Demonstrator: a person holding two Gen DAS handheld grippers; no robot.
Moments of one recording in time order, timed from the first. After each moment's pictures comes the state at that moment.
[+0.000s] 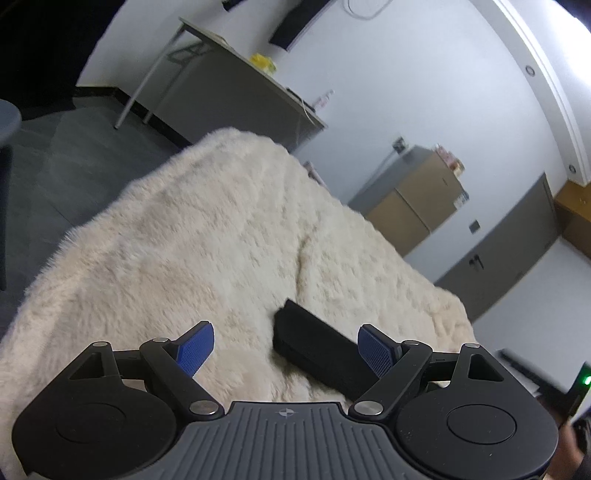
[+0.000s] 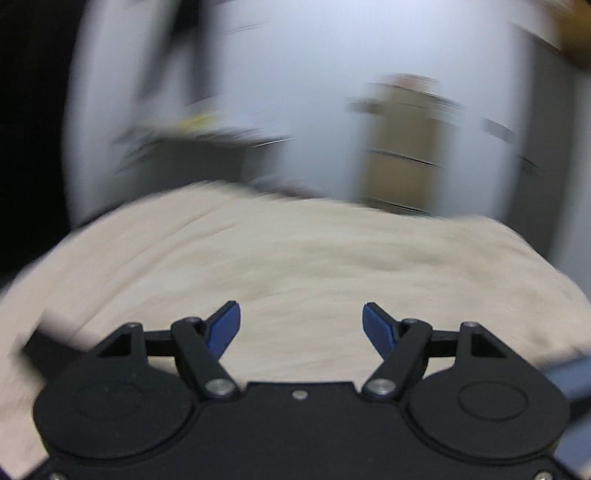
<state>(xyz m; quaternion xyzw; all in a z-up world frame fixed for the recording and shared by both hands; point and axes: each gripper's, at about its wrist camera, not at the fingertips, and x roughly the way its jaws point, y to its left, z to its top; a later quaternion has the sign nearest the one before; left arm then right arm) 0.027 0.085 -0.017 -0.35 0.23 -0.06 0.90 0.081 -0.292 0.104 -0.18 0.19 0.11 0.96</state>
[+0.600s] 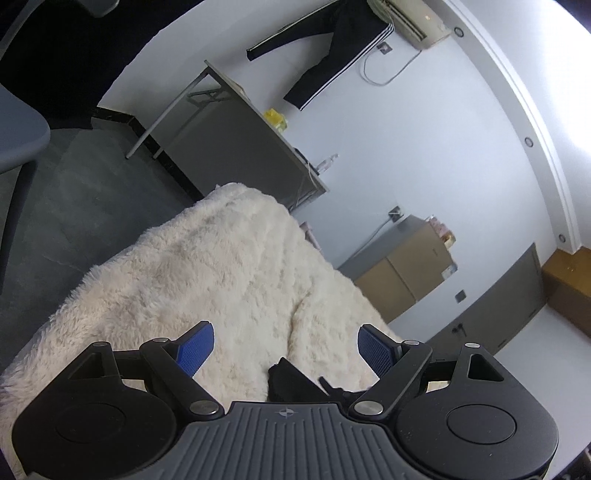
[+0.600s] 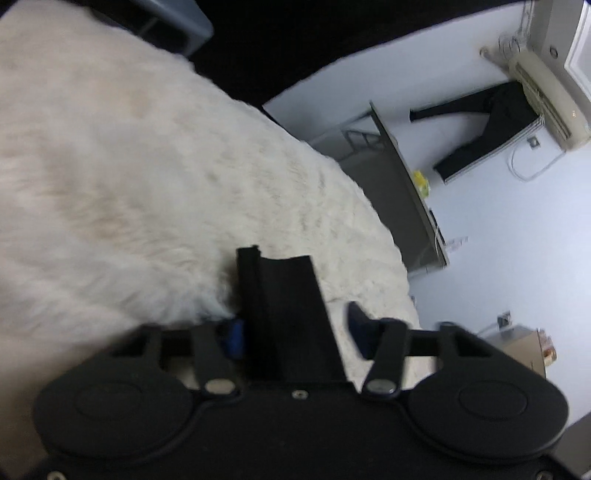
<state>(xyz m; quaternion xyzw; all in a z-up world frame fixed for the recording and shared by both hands) 0.002 0.116 -0.007 -0.41 0.15 -0.05 0.90 0.074 -0.045 -0.013 -0.54 0.09 0.19 0.81</state>
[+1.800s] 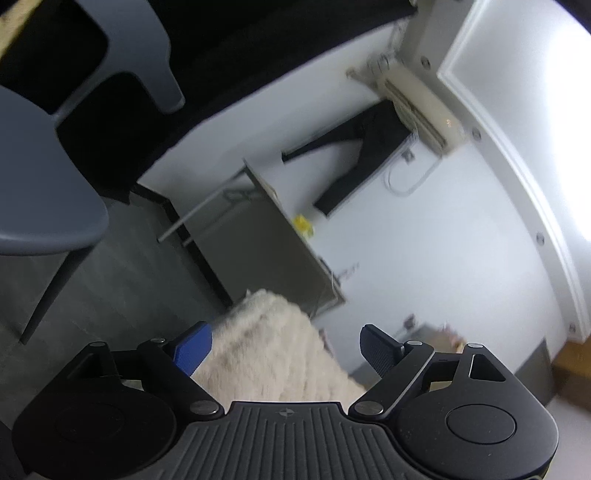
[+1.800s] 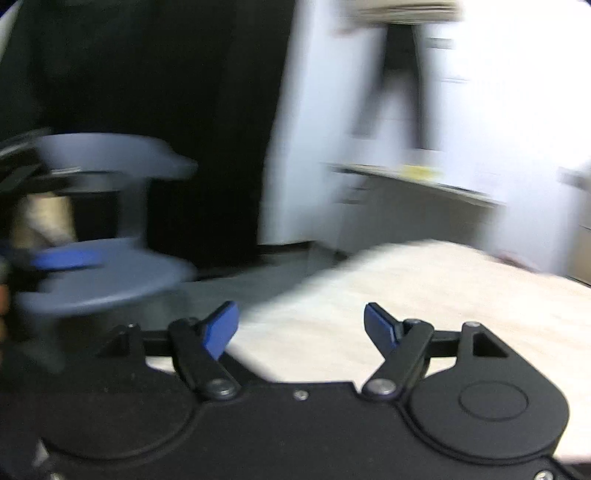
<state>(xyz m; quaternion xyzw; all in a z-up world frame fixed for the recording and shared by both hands) -0.055 0.170 0.007 -0.44 0.03 0.05 0.90 0.079 -0.123 0.097 -0.09 0.12 0.23 0.96</state>
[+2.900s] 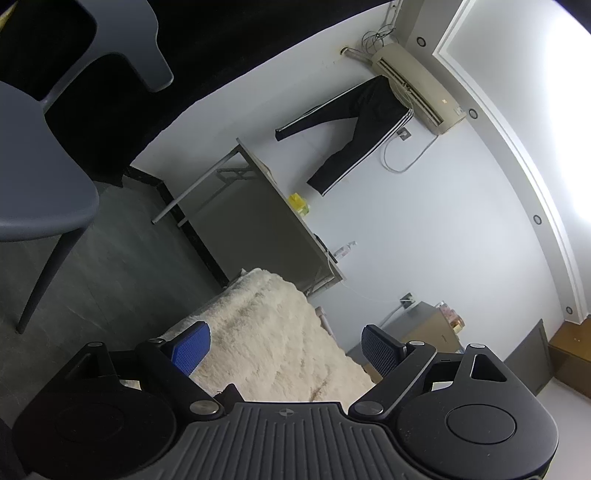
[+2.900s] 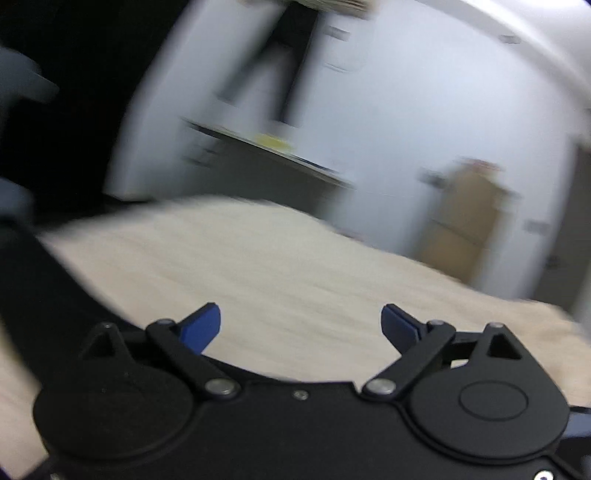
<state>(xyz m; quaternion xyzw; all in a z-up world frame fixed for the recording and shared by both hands) -0.045 0.168 0.003 -0.45 0.05 0.03 0.89 0.121 -0.169 0.024 -0.21 0.11 -0.03 0.97</state>
